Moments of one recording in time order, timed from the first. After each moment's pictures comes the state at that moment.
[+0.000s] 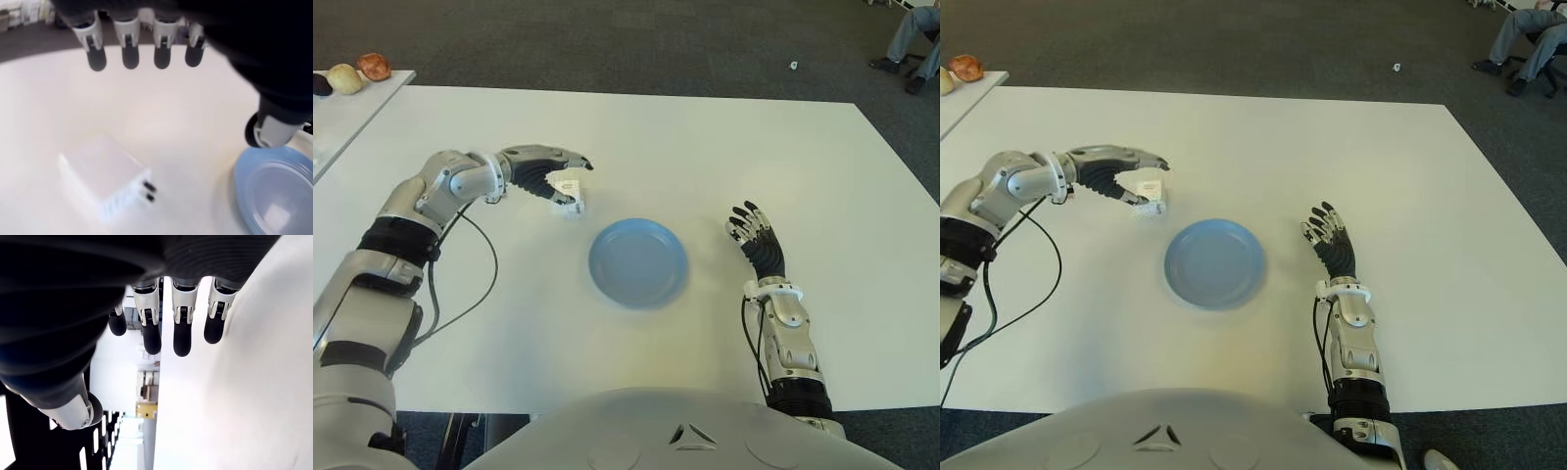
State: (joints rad) left arm -0.66 0.74 -0.36 0.60 0.56 -0.68 -0.43; right arm 0.11 -0.12 -0.12 0.14 0.04 -0.11 0.05
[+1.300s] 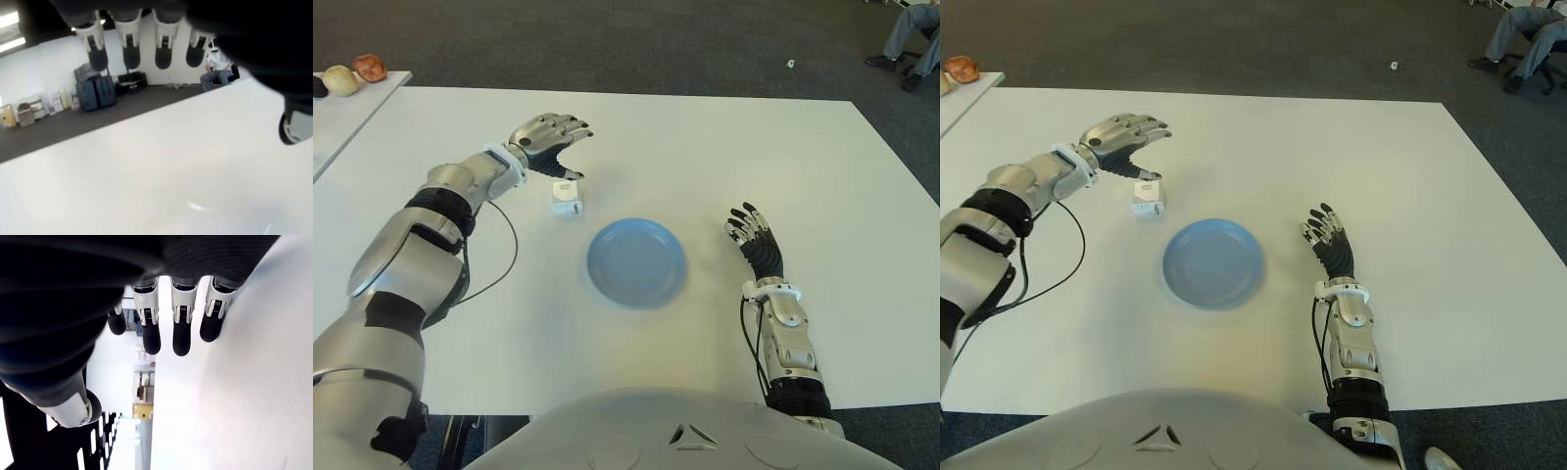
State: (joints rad) left arm -0.89 0.53 -0.64 1.20 0.99 -0.57 0.35; right arm 0.11 -0.12 -0.12 0.15 0.04 -0.11 0.08
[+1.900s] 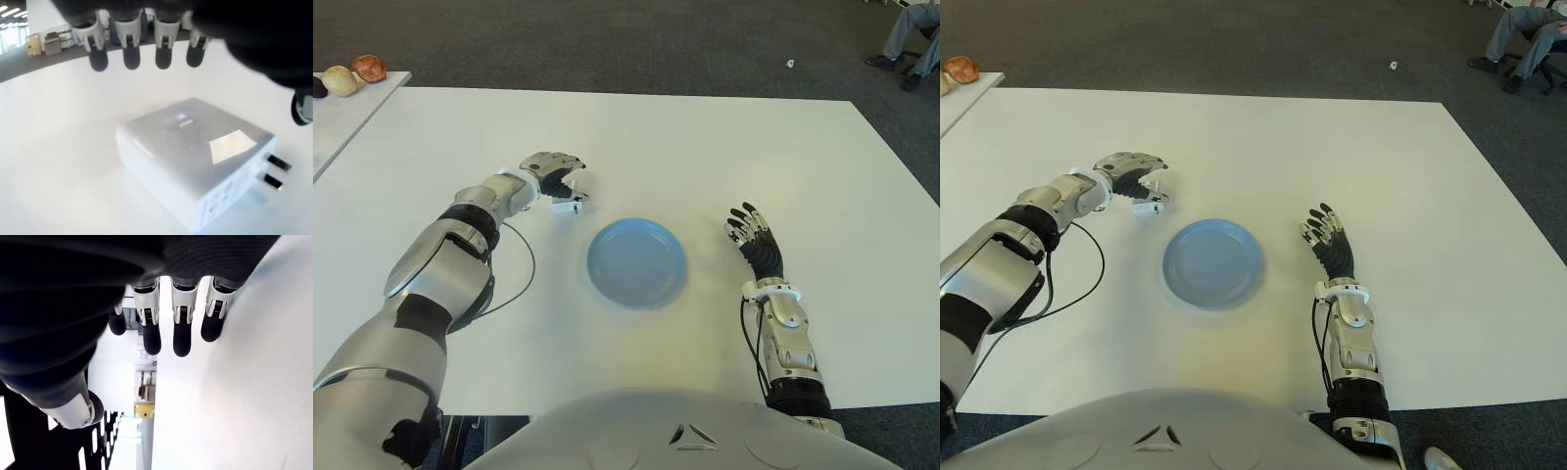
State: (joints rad) left arm -0.86 0.44 -0.64 1.29 0.88 -0.43 0.12; right arm 0.11 -0.12 -0.12 0.16 0.04 -0.13 0.08
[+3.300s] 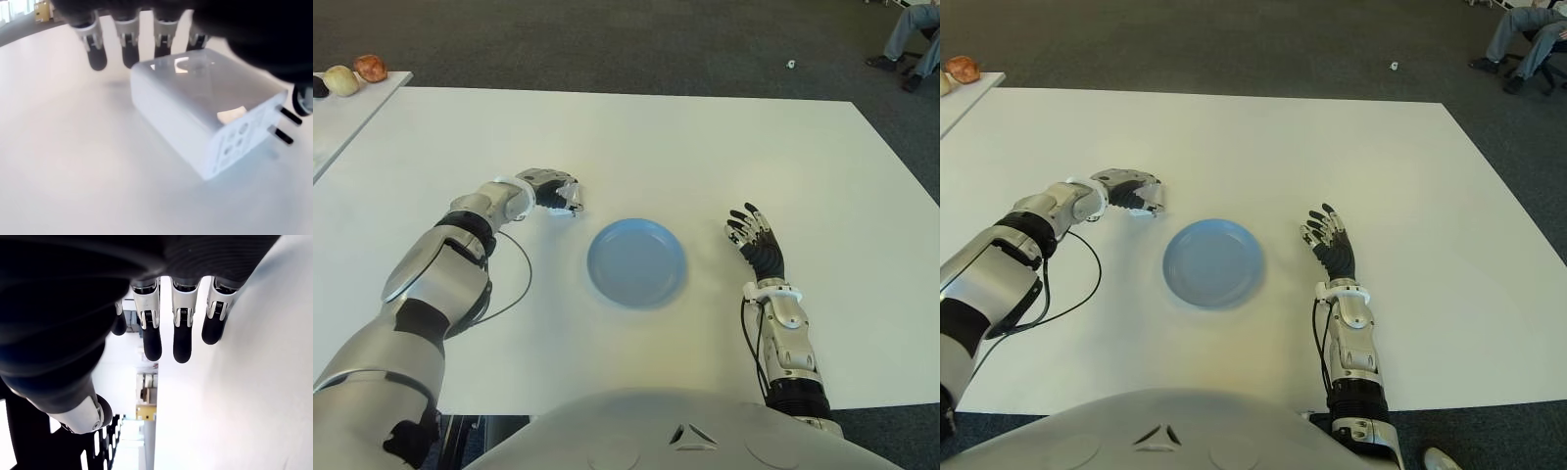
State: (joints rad) left arm -0.81 0.49 -0.67 1.28 0.83 -0.48 0.07; right arm 0.11 -0.11 -0.14 0.17 0.04 -0.14 0.07
